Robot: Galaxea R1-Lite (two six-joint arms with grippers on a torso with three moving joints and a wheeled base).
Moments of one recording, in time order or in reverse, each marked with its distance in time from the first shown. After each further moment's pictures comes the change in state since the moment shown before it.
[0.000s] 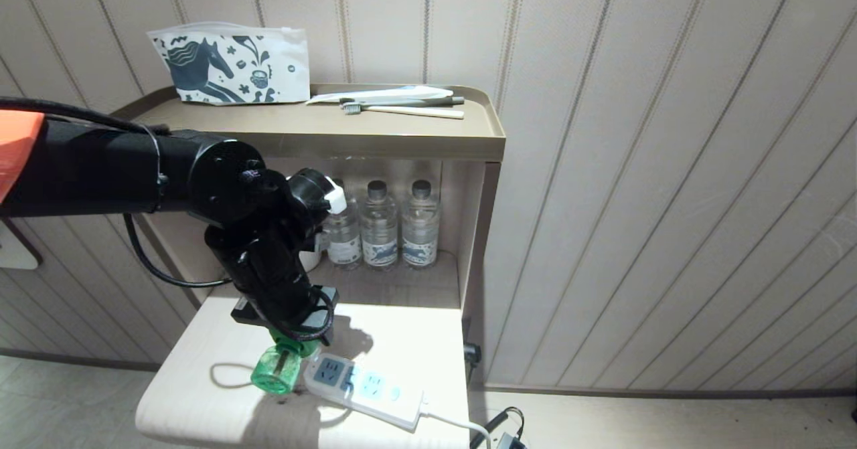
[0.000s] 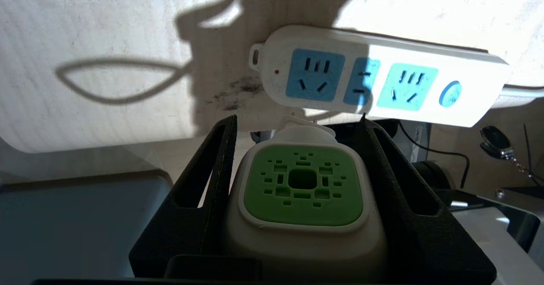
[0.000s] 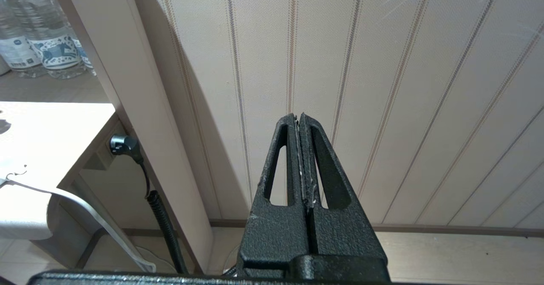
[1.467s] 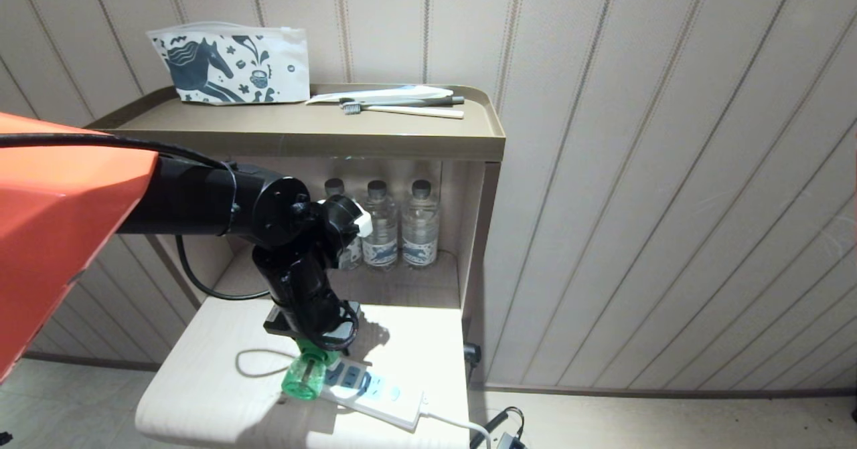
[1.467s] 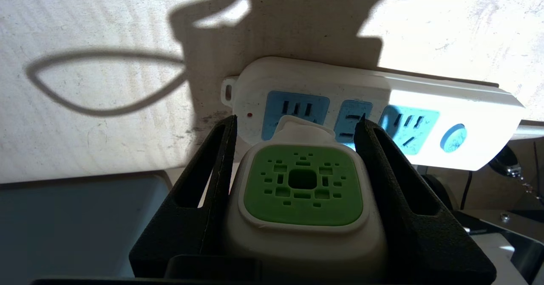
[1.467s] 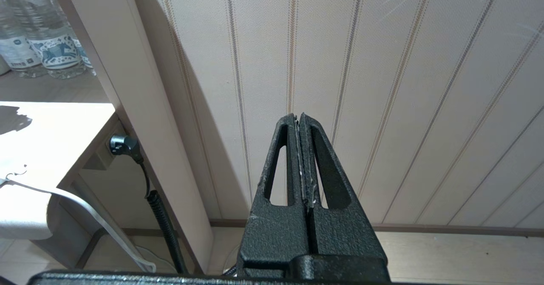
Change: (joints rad) left arm -0.029 0.114 -0.005 -0.075 0.004 -0.030; right arm 0.000 0.000 0.000 0.000 0.000 0.000
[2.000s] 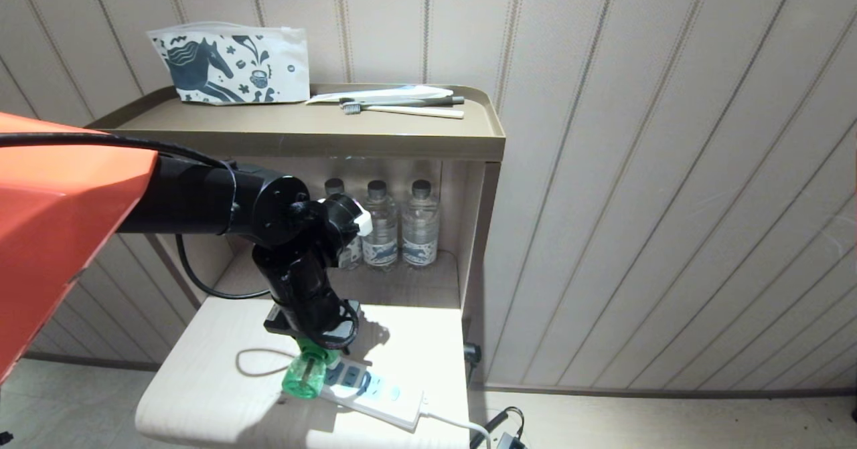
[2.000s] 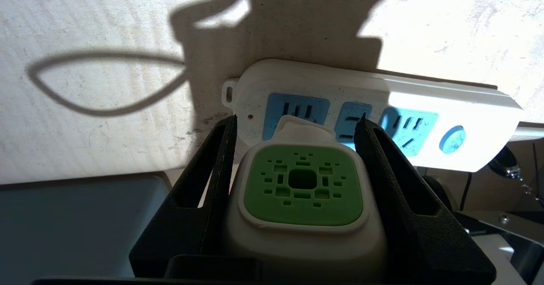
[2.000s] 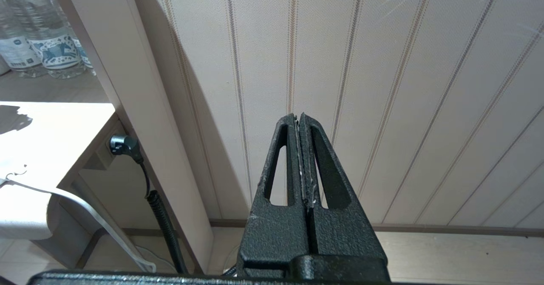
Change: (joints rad) left arm 0.002 0.001 -0.005 0.001 0.000 0.000; right arm 0.000 0.000 0.000 0.000 0.000 0.000
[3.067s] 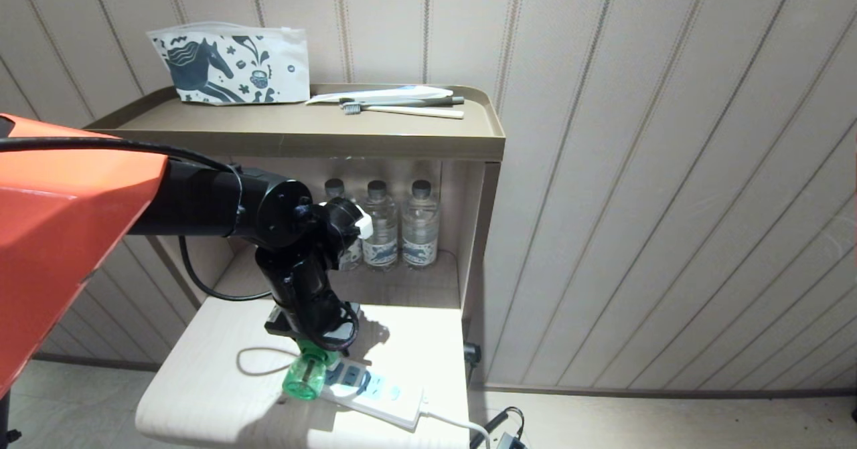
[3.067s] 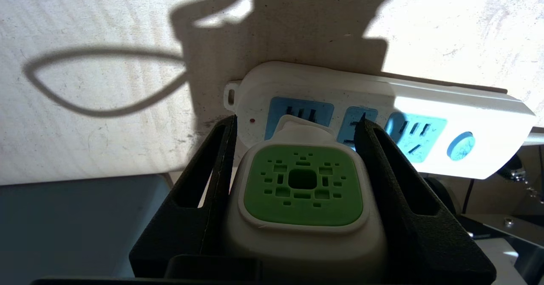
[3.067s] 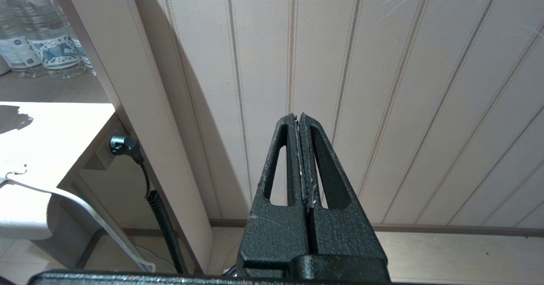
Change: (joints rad) left arm 0.003 0.017 0.001 -0.003 0.002 0.000; right arm 0.000 0.000 0.000 0.000 0.000 0.000
